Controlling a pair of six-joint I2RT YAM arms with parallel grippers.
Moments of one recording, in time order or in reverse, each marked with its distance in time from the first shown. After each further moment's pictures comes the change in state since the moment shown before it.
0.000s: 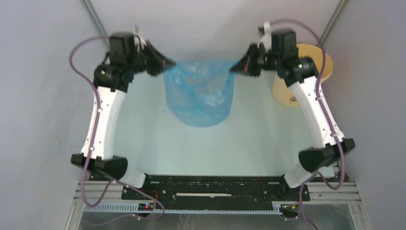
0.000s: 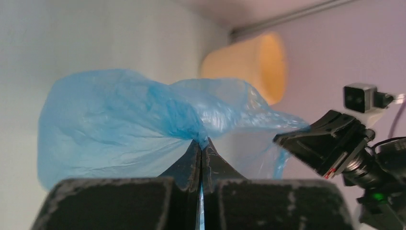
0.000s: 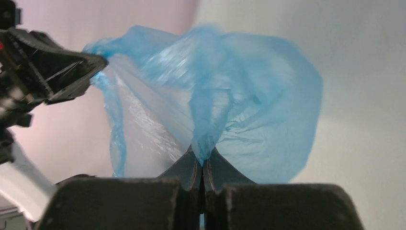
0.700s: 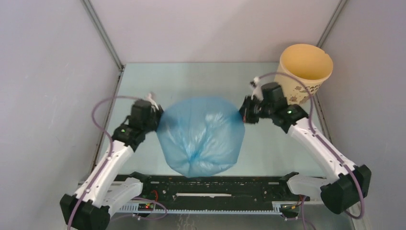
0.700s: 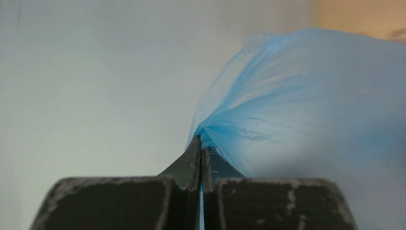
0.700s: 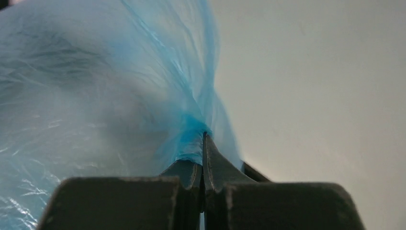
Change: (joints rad) left arm -0.095 -0.521 -0.859 0.373 -0.130 0.070; right arm 0.103 -0.340 -0.588 0.275 0.039 -0.013
